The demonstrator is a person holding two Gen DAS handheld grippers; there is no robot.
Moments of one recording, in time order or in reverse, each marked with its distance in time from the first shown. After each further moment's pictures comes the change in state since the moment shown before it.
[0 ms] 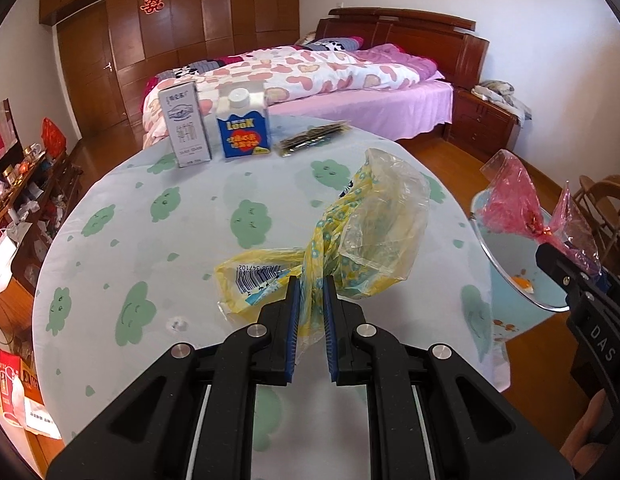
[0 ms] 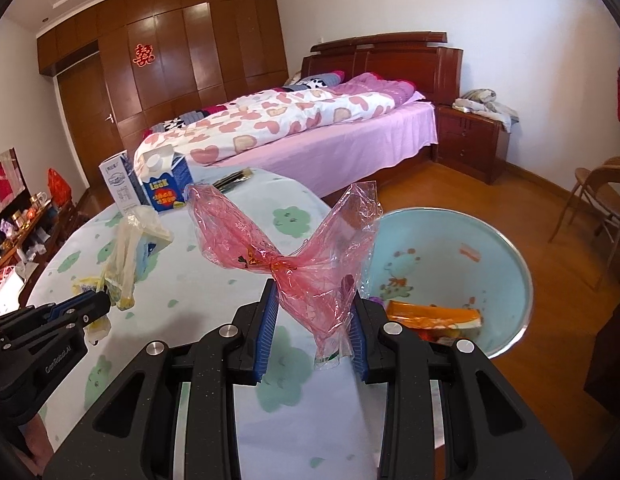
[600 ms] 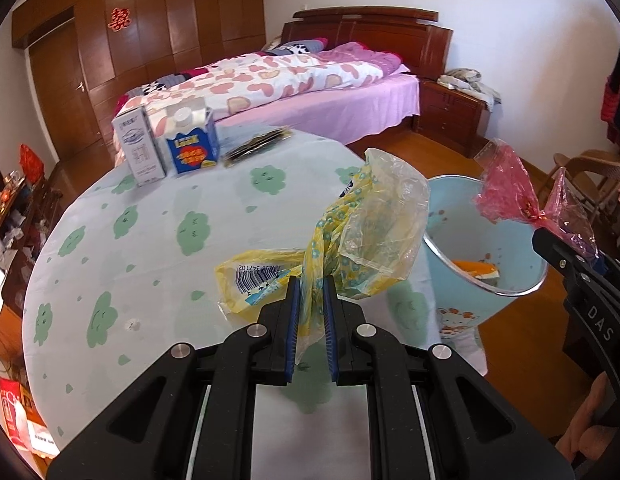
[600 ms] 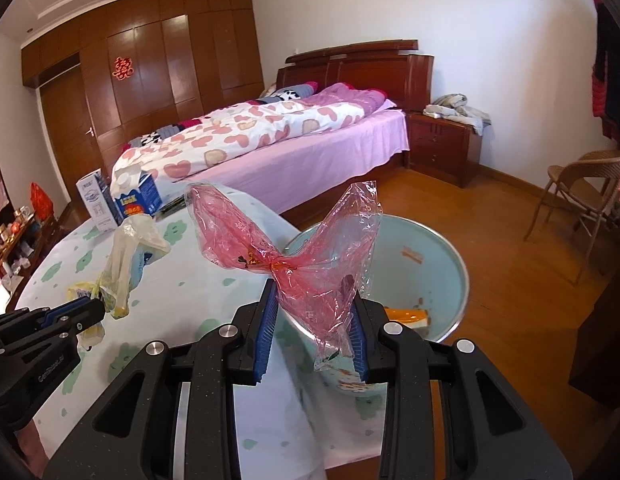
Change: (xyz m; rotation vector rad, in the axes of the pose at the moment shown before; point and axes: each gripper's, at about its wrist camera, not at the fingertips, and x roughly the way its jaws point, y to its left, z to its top) left arm -0.015 -0.055 -0.003 0.096 -0.015 -0.071; right arm -0.027 -0.050 -0.005 0.041 -0.039 -0.073
